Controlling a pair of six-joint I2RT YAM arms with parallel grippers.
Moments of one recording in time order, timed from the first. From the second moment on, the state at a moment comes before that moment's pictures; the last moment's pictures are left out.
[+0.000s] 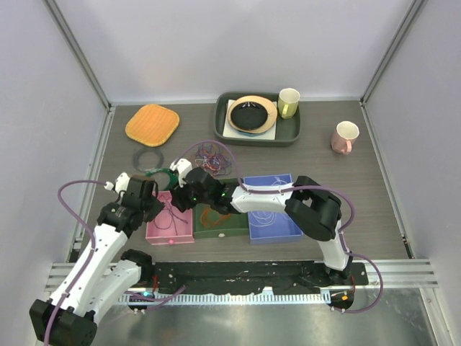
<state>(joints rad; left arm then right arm) -0.31 0.76 0.66 -0.86 -0.30 -1.05 1.11 2.01 1.35 0.19 0.00 0.27</state>
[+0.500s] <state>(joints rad) -0.31 0.77 0.85 -0.88 -0.27 -0.94 1.11 1.83 1.35 0.05 0.17 0.18</state>
